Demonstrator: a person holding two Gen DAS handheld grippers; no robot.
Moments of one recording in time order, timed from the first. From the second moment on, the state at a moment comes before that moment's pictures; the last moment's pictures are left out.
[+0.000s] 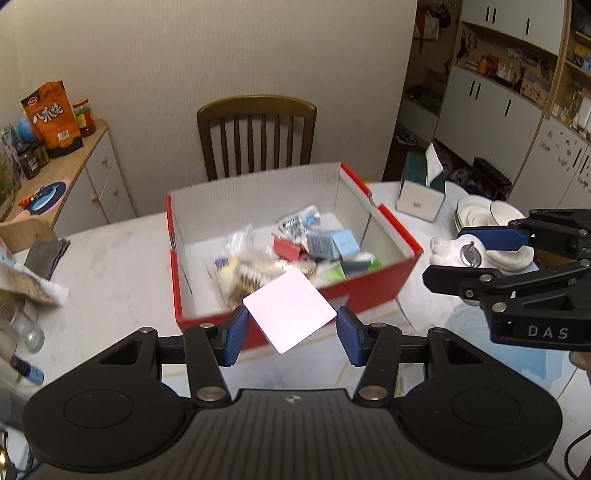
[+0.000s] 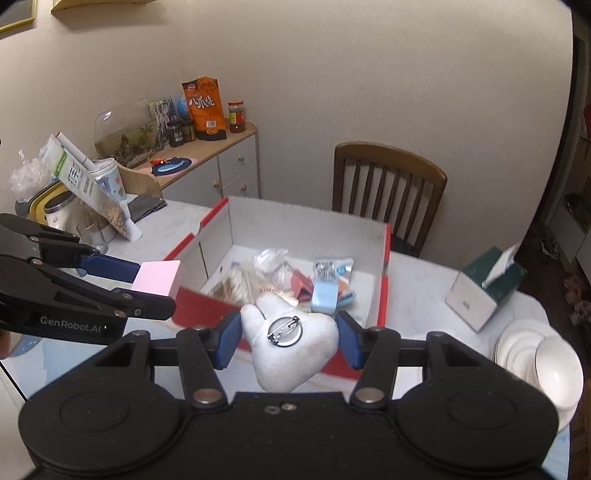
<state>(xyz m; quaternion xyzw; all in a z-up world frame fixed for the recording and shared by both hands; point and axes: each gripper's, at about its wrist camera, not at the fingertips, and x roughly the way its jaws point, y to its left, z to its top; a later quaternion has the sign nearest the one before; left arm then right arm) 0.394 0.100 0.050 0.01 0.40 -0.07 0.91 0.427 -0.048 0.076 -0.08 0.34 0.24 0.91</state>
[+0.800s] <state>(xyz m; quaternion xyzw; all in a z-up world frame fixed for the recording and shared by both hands) 0.498 0.122 0.011 0.03 0.40 -0.06 0.91 0.525 -0.012 0.046 -0.08 0.35 0.24 0.90</state>
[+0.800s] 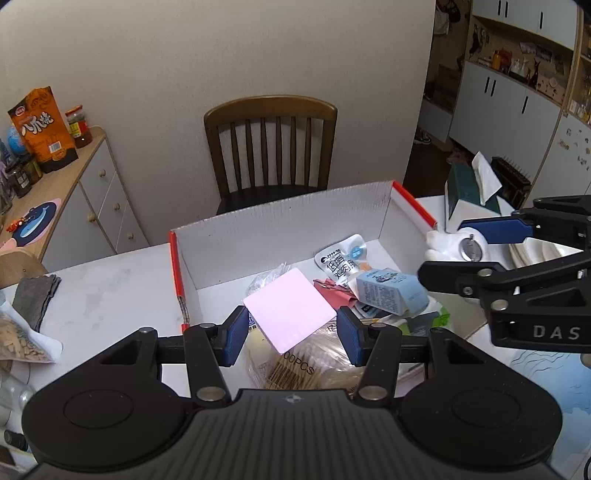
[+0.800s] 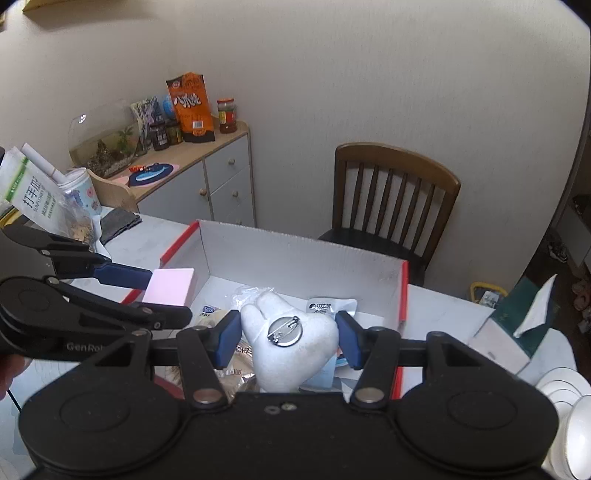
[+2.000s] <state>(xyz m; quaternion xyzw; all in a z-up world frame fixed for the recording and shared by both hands) 0.585 0.123 -0.064 0.07 0.48 -0.08 0.87 0.568 0.032 -0.040 -0.16 0.40 0.27 0.86</state>
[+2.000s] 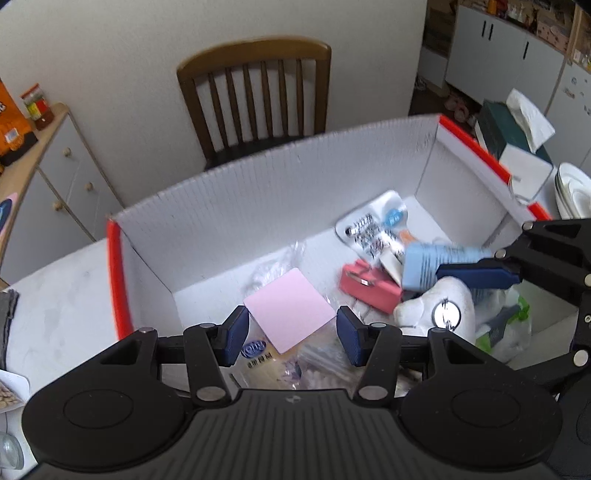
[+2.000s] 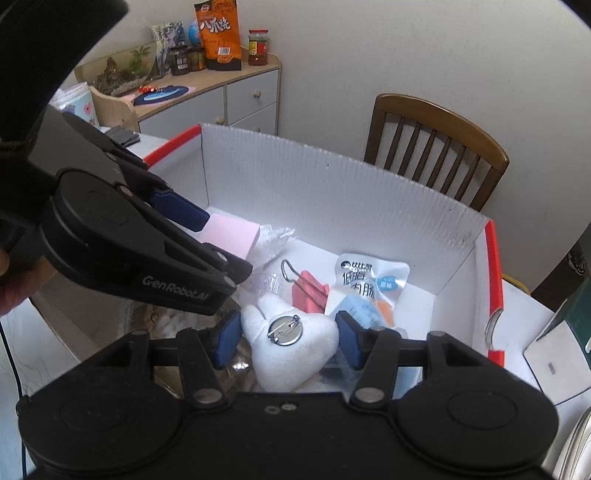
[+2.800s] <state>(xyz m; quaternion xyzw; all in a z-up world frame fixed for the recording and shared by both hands) 0.574 0.130 -0.042 0.03 0.47 -0.08 0.88 0.557 0.019 -0.025 -0.14 0.39 0.28 0.87</state>
